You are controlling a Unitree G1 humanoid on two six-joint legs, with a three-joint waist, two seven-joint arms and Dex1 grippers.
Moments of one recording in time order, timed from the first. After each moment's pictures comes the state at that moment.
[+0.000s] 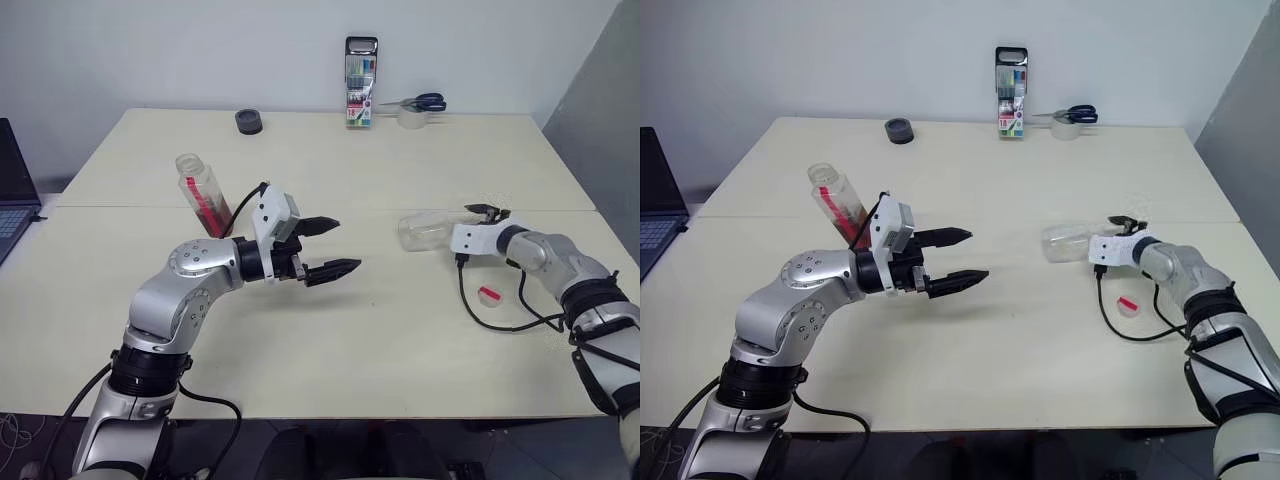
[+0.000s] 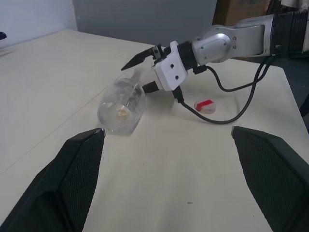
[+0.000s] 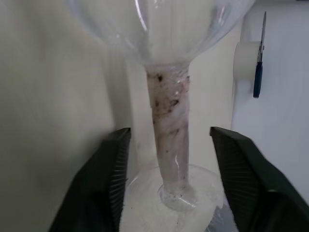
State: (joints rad) left arm -0.51 0.55 -0.07 -0.23 -0.53 0.61 -0.90; right arm -0.93 -0.70 0.46 1.07 -0.69 -0.45 0.20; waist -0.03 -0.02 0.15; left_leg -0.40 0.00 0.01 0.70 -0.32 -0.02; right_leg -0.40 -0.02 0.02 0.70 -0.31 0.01
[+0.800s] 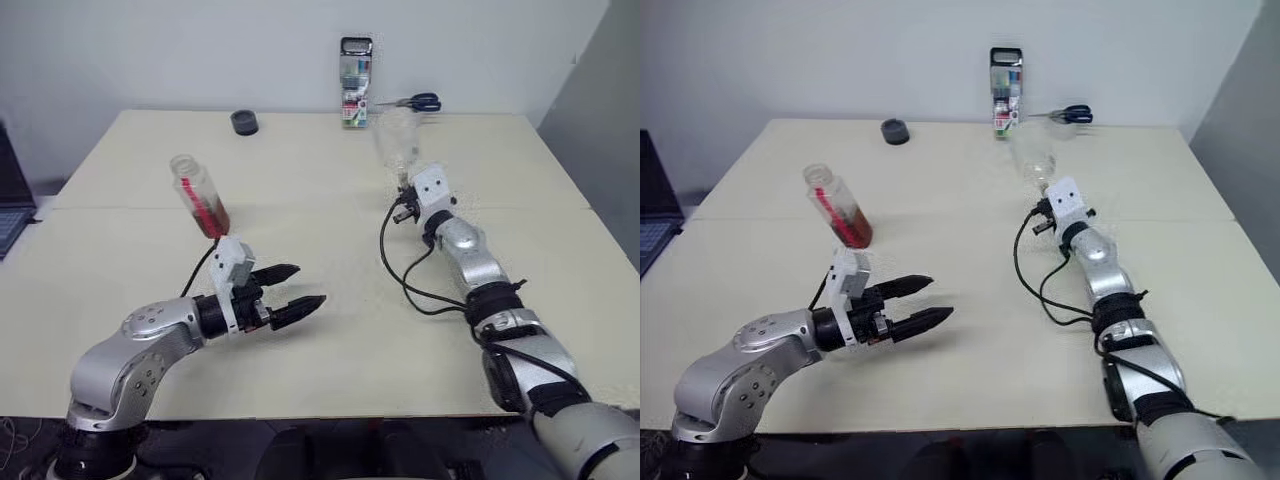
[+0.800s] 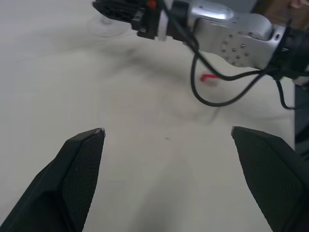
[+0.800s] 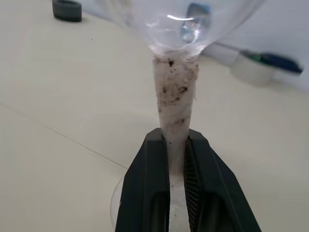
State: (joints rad) left arm -0.09 0.60 0.15 -0.49 -0.70 0.78 -0.72; right arm -0.88 -0.18 -0.04 0.85 0.01 -0.05 0.28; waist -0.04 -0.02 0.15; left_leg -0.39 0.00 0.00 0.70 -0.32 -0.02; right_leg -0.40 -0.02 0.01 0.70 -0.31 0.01
